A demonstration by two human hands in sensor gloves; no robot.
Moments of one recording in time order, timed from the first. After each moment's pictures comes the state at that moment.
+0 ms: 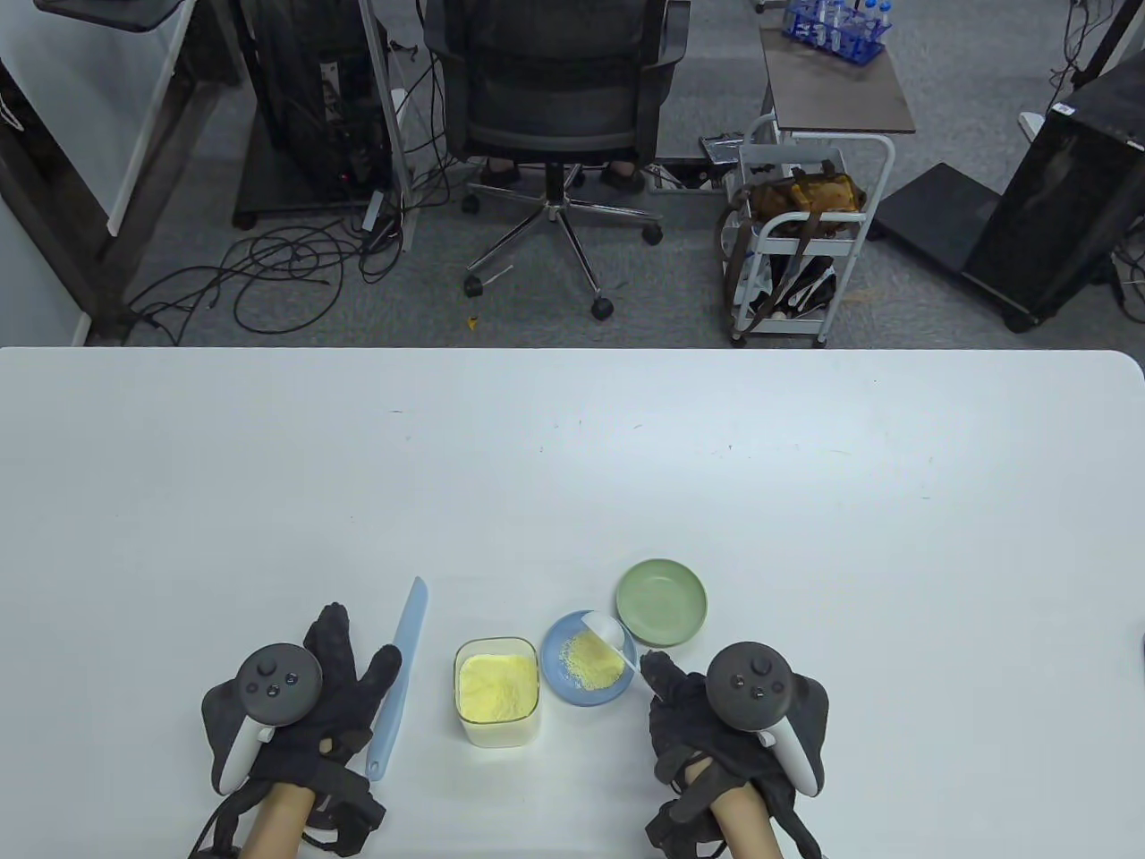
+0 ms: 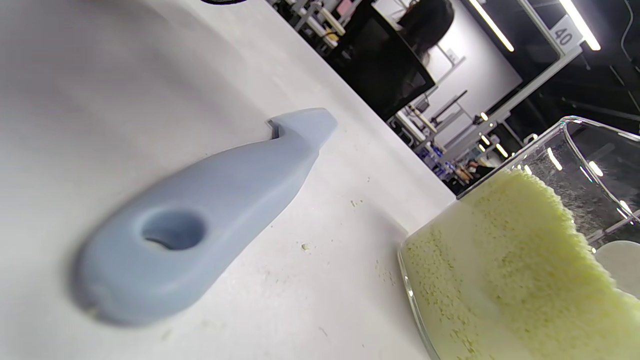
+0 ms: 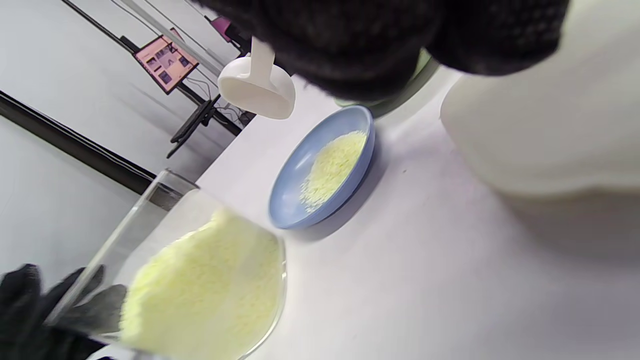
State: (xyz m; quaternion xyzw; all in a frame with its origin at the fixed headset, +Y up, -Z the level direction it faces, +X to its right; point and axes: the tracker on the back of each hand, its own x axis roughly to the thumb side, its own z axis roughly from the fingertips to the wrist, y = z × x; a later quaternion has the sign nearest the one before) left_hand -0.289 -0.766 -0.229 -0.10 0.04 0.35 0.93; right_hand 0.119 -0.728 -0.213 0.02 0.13 0.89 0.44
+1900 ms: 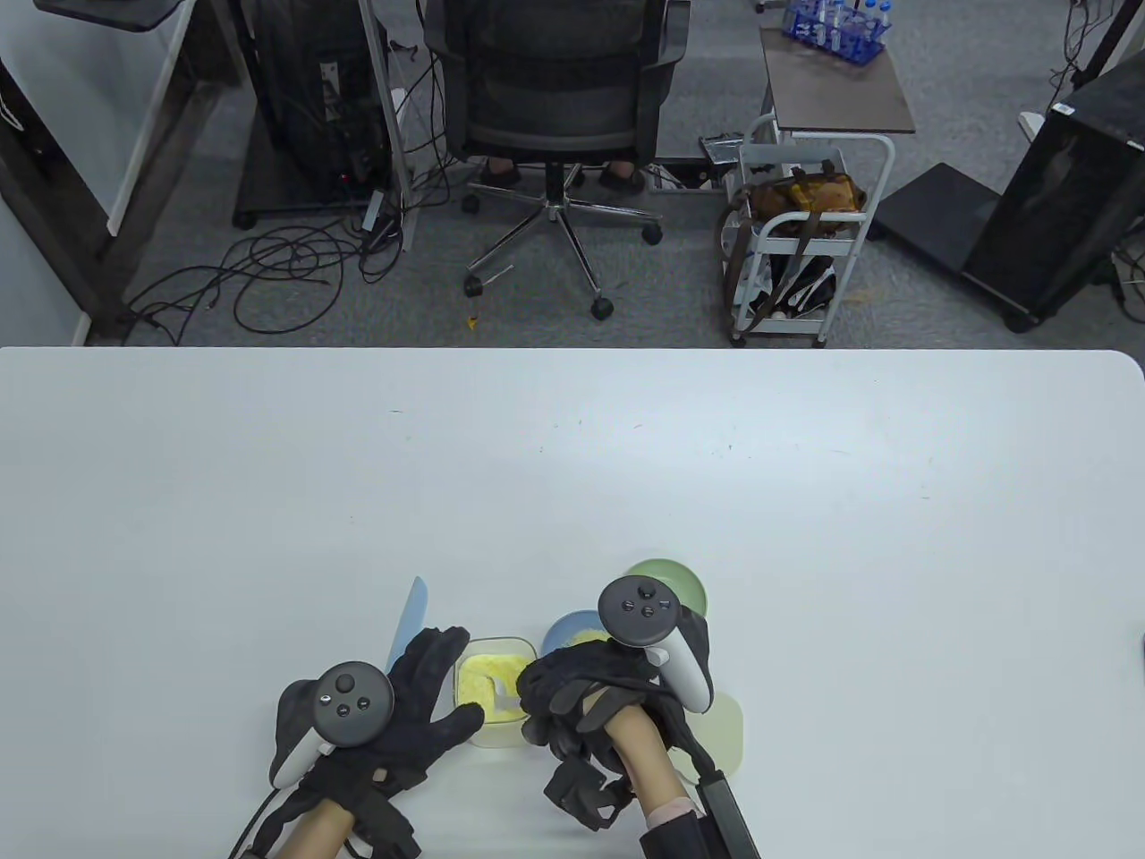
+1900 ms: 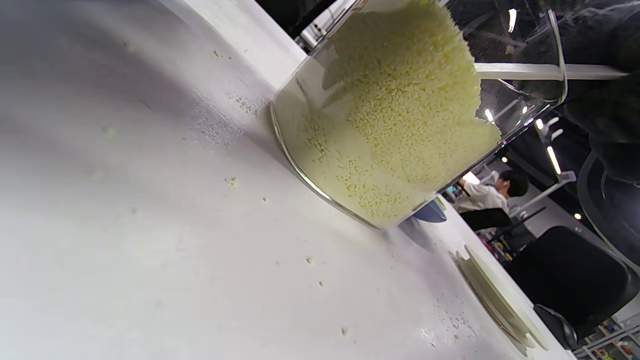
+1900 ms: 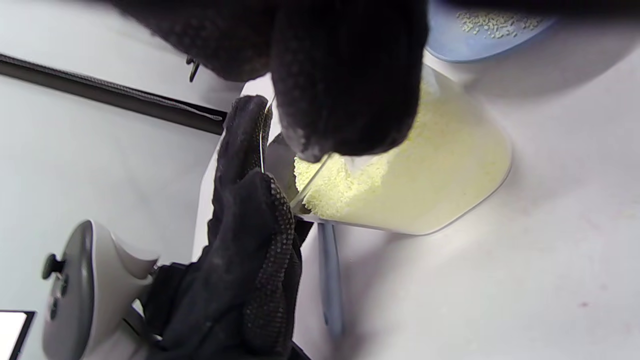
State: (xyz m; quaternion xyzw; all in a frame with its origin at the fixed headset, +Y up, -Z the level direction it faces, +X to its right) left_hand -0.228 -0.775 -0.223 -0.14 -0.15 0.35 0.92; right_hand 0.025 -0.722 -0.259 0.06 0.29 0.79 0.53
